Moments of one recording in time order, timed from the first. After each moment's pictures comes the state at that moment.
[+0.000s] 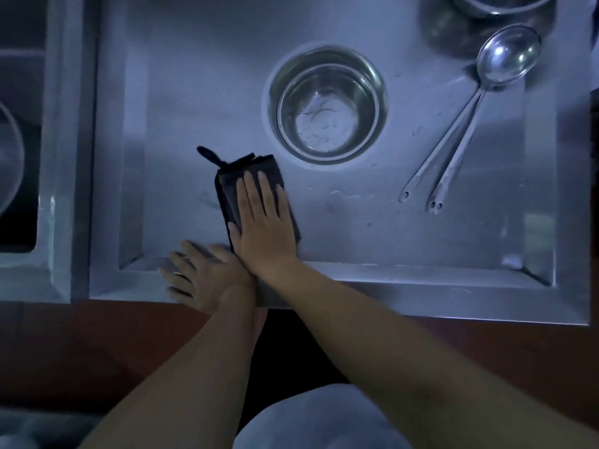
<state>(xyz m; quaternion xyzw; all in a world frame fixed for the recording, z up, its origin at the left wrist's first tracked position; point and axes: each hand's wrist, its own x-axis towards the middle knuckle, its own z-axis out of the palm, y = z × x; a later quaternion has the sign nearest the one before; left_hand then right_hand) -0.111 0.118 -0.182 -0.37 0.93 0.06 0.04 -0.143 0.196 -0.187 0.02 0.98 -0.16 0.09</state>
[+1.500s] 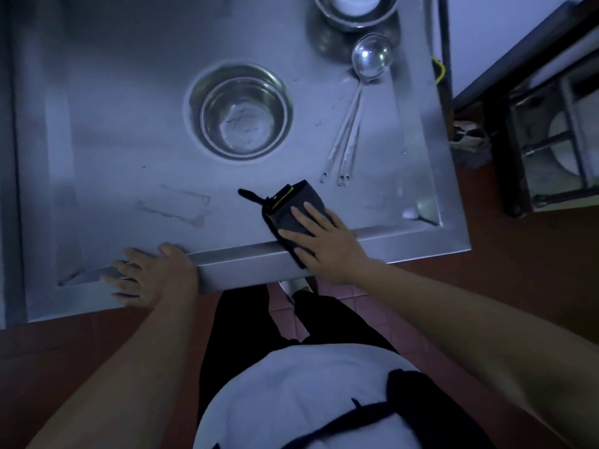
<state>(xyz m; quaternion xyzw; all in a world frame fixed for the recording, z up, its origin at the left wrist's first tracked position) -0.107 0.116 -0.166 -0.34 0.93 0.10 0.11 0.017 0.379 -0.157 -0.01 0.97 -0.20 0.14</state>
